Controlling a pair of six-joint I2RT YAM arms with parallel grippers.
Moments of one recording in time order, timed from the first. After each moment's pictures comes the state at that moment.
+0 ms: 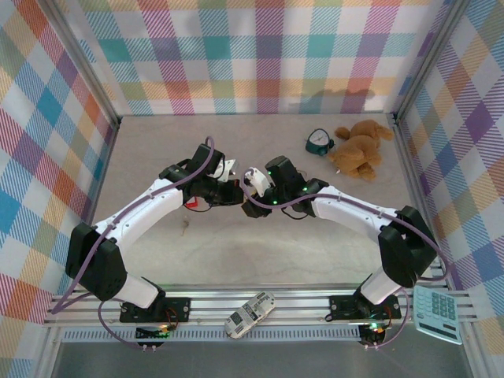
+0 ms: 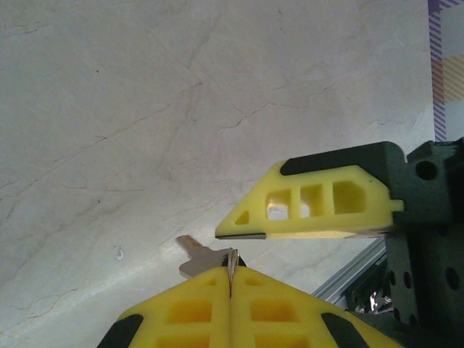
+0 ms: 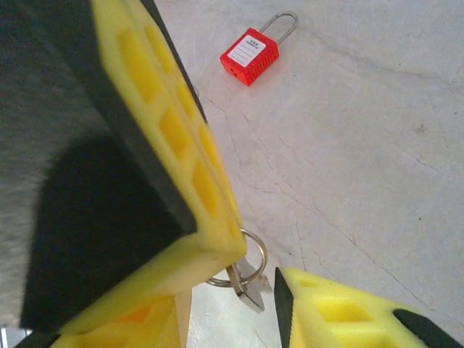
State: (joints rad) left arm -0.55 1.47 1.20 -0.71 0.43 -0.50; right arm 0.77 1.58 1.10 -0.31 -0.41 -0.01
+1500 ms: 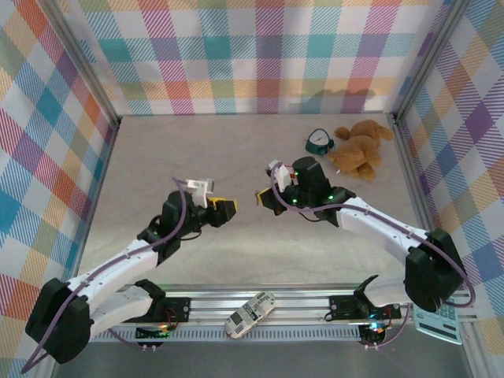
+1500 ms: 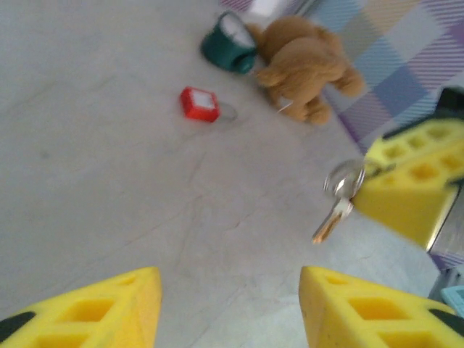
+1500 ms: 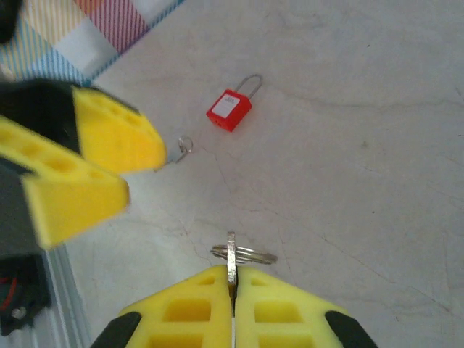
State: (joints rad) left arm -0.58 1.01 0.42 0.27 0.25 -0.53; right arm 0.65 1.34 0.92 -0.16 -0.47 0.15
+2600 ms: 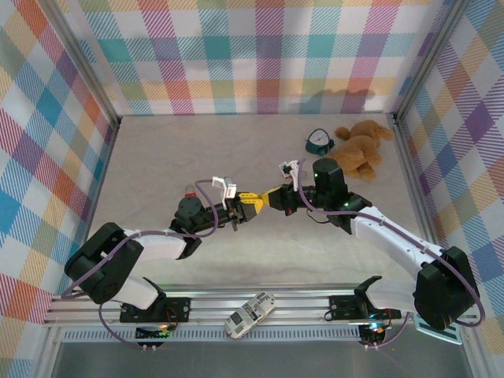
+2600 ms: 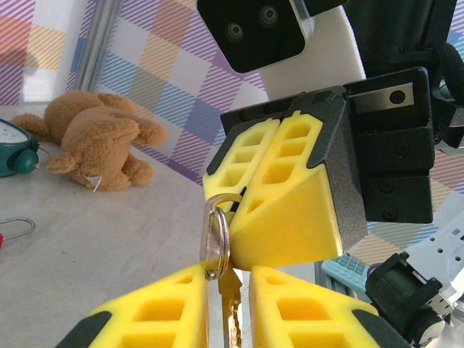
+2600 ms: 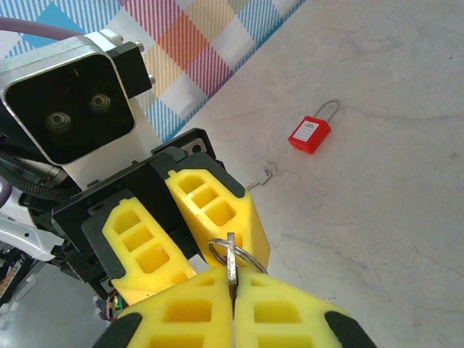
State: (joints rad) left arm -0.65 1.45 0.43 1.15 0.61 -0.50; right arm 0.58 1.23 0.81 -0.01 -0.73 0.35
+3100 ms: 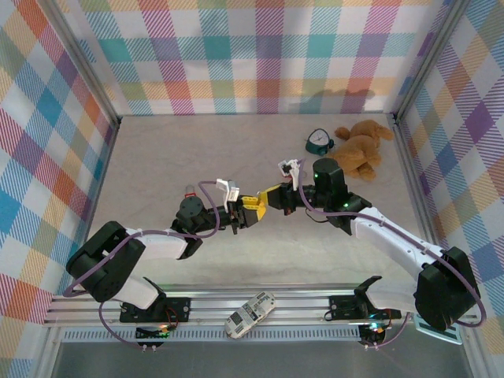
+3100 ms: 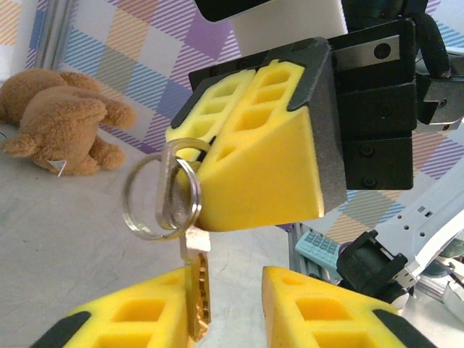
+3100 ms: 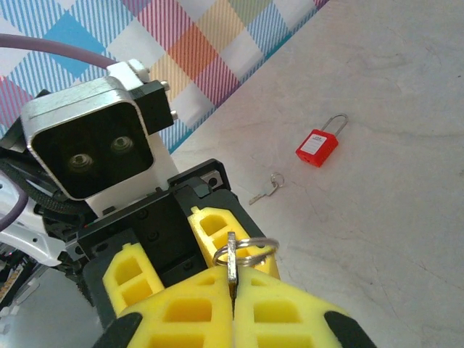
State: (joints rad) left arm -0.65 1.47 0.43 1.15 0.69 -0.51; right arm 0.58 1.22 0.81 0.03 -0.73 0.37
